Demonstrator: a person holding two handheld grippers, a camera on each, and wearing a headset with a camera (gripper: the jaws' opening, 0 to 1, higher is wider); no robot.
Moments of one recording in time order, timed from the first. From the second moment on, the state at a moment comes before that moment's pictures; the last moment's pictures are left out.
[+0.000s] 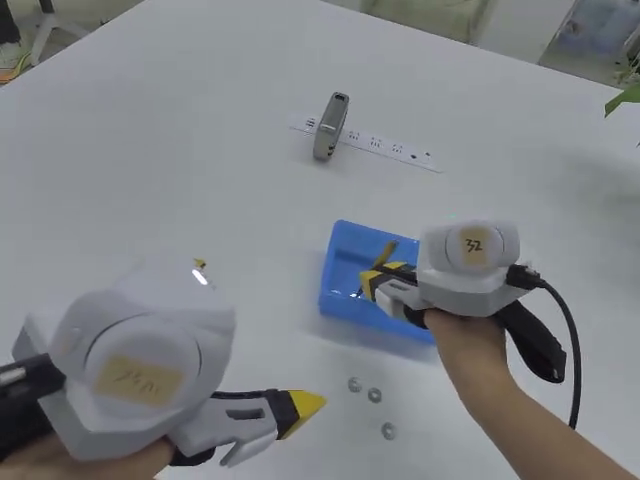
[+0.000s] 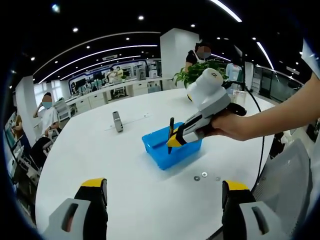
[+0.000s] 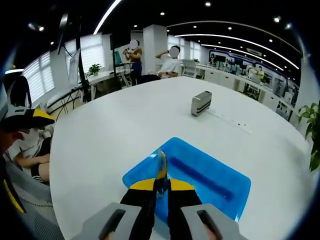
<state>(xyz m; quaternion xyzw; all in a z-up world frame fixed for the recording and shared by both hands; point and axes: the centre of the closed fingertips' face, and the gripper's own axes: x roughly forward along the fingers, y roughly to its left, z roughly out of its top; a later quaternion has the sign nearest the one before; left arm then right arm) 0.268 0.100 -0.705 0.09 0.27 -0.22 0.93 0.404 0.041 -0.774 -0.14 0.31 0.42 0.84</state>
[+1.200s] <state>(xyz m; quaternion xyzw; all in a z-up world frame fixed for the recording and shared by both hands) 0.267 0.112 -0.702 0.09 0.27 -0.20 0.94 0.331 0.015 -0.721 -0.10 0.27 0.44 0.85</state>
